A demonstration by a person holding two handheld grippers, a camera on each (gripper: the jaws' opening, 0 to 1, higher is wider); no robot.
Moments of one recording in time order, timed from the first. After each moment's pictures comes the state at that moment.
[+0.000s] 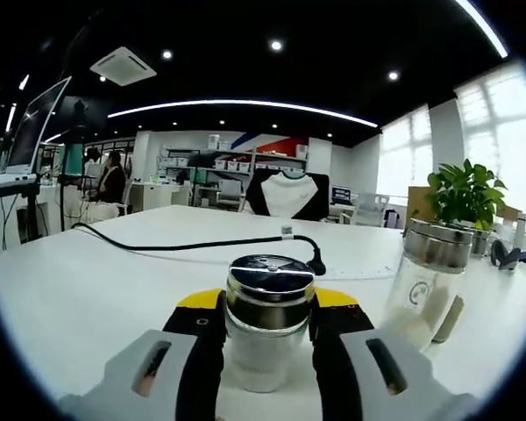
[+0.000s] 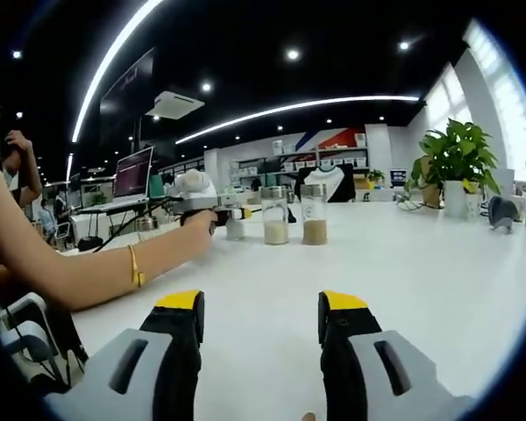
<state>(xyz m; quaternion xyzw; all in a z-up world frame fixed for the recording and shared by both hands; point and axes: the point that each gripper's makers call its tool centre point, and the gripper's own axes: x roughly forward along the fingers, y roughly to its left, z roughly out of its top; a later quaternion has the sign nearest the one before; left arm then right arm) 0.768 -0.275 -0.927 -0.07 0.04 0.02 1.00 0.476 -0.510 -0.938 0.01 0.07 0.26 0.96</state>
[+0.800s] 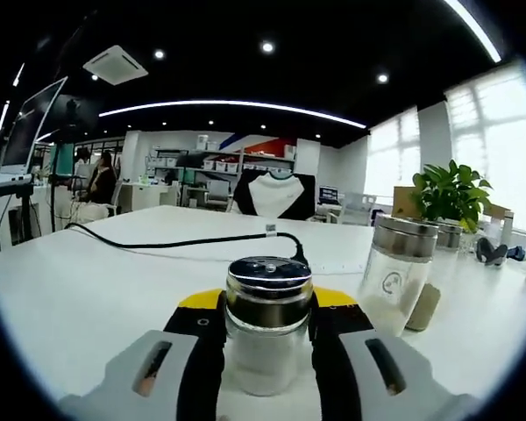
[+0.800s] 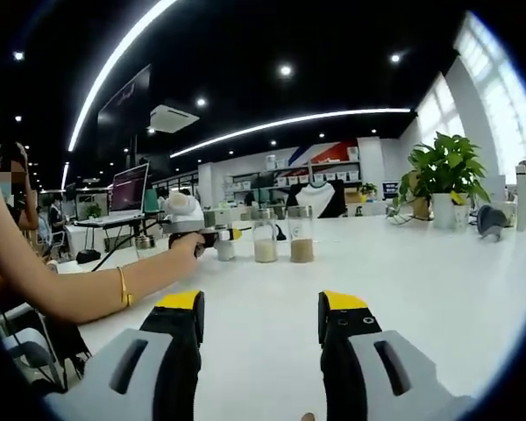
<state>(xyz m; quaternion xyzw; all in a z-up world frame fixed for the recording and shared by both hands) 0.738 -0.301 -0.925 -0.03 0.04 -0.03 1.00 0.461 -0.528 -0.911 0.02 0.03 0.25 0.97</state>
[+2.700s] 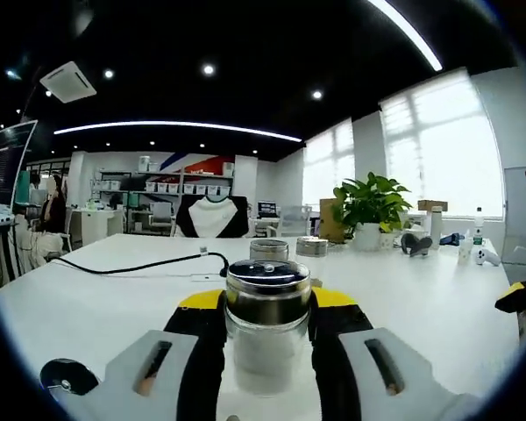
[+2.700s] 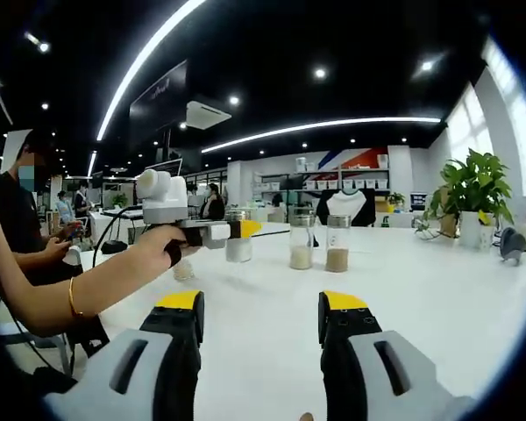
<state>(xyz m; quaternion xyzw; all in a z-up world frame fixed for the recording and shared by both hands) 0.606 -0.348 -0.874 -0.01 -0.01 -0.17 0.99 0.444 -0.489 -0.901 -0.01 0.02 0.32 0.95</state>
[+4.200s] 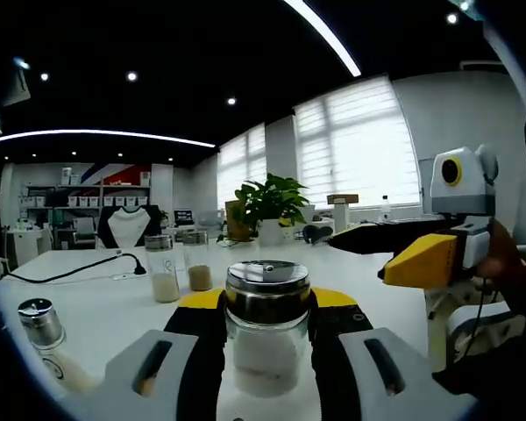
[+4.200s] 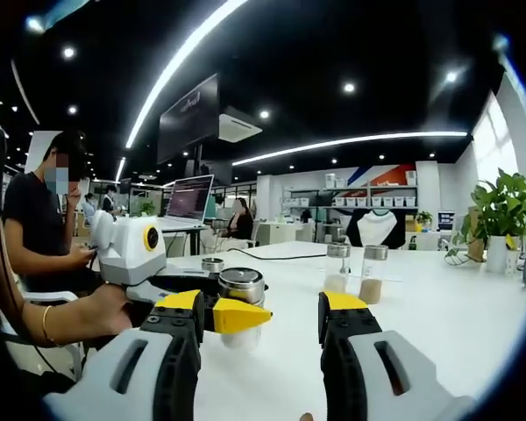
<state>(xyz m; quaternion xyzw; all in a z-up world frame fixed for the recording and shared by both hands) 0.476 -0.424 -0.884 0.01 -0.04 -0.39 0.92 0.436 -0.445 -0.858 -0.02 -0.02 0.39 0.92</state>
